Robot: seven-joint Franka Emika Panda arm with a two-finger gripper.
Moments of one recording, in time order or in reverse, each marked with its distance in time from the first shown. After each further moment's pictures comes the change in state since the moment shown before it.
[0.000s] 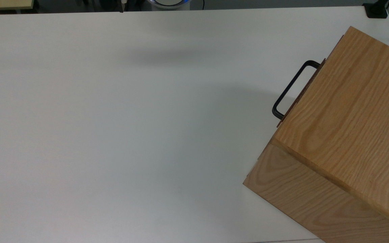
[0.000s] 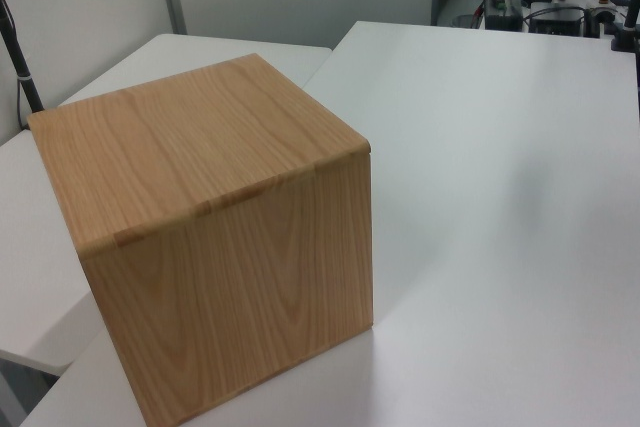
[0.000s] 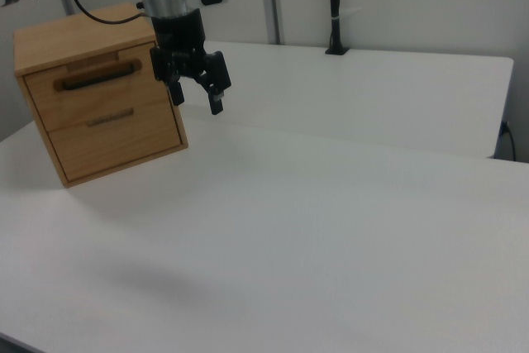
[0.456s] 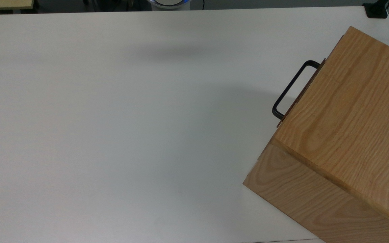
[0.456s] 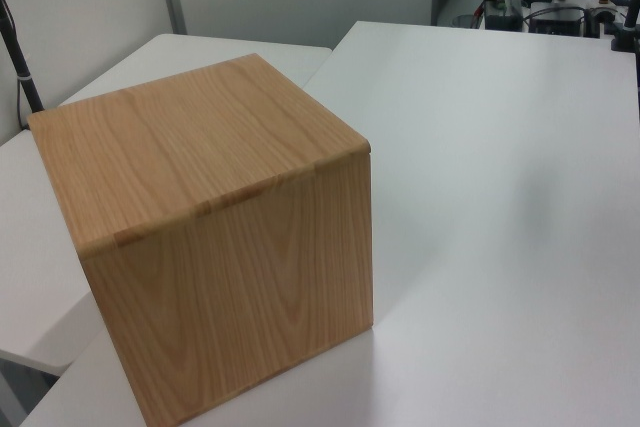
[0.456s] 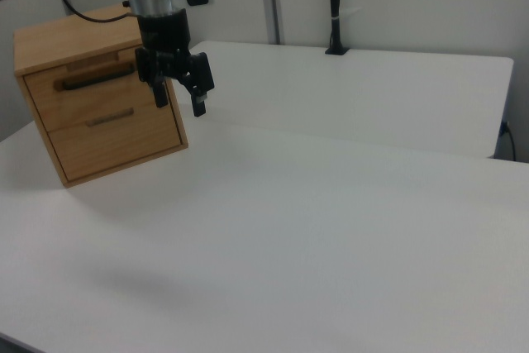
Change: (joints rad) arm 0.018 -0.006 0.015 0.010 0.000 -0.080 0.036
